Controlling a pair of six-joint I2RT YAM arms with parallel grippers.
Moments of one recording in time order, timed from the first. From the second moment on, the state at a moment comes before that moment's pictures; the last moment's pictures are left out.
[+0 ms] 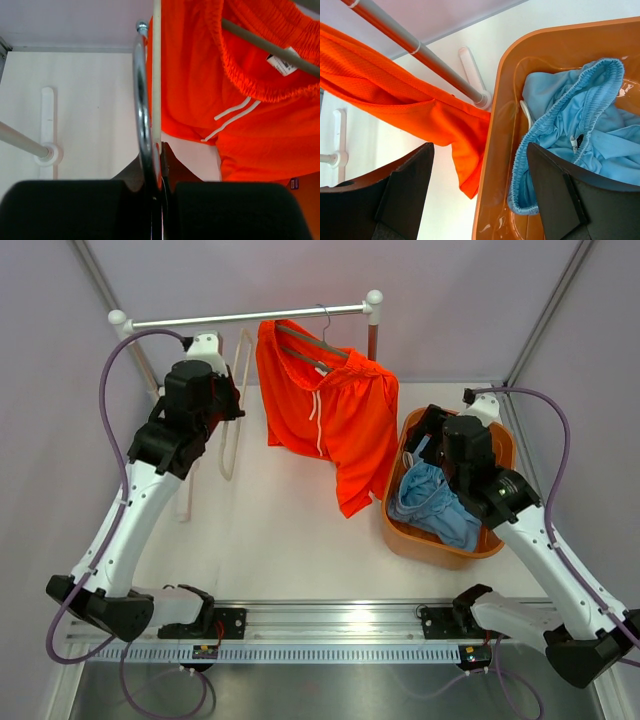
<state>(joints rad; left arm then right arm) -0.41 1.29 1.58 -0.64 -0.27 -0.24 0.53 1.05 1.20 -0.56 0.48 0.61</state>
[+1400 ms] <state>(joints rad) -0.05 1.55 1.94 -0.57 0.36 -0.30 0.53 0.92 1.15 -0.54 0.40 0.58</state>
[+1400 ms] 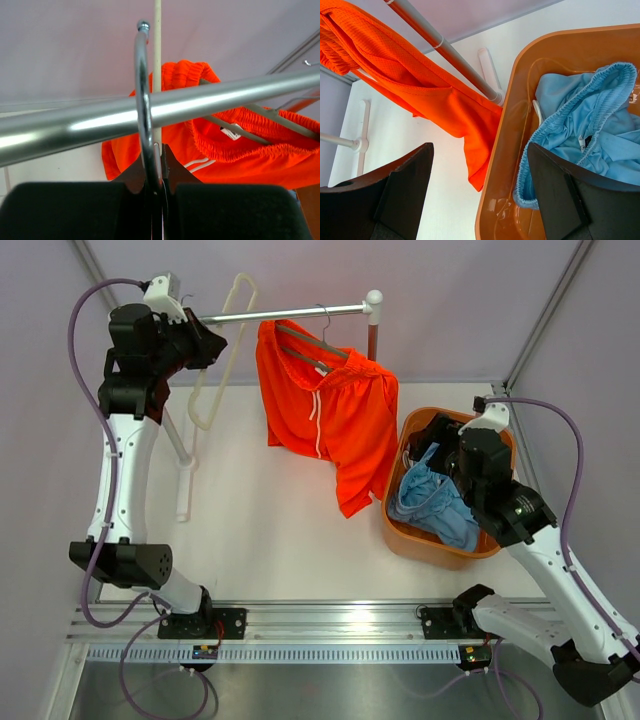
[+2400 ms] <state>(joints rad) -0.06 1.57 1.87 -0.64 0.21 -0.33 0.53 0.94 1.14 -0.52 0.37 0.58</state>
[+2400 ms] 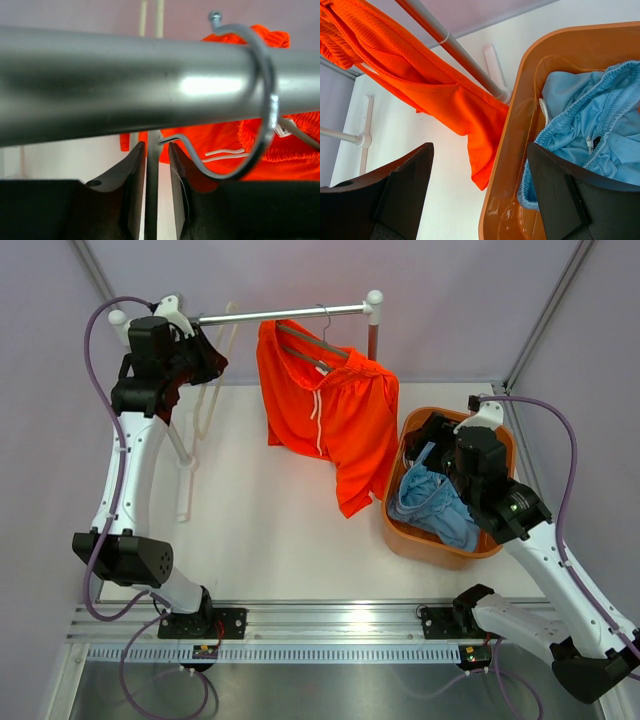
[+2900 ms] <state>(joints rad) -0.15 1.32 1.82 -0.63 0.04 -0.28 0.53 0.96 1.14 -0.52 0.35 0.58</state>
